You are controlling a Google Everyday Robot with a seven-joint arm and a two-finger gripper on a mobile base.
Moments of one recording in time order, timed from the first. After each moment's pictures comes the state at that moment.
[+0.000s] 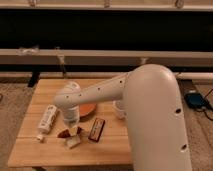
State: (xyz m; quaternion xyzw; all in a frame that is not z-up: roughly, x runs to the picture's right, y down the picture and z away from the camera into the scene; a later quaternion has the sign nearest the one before) arm -0.184 0.216 0.773 -0.38 -0.12 -0.14 0.91
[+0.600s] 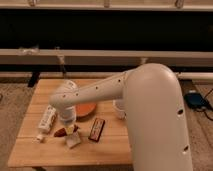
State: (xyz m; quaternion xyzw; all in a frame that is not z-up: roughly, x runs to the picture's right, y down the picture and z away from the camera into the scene) arm -0.199 0.214 0.762 -0.38 -0.13 -0.15 0.90
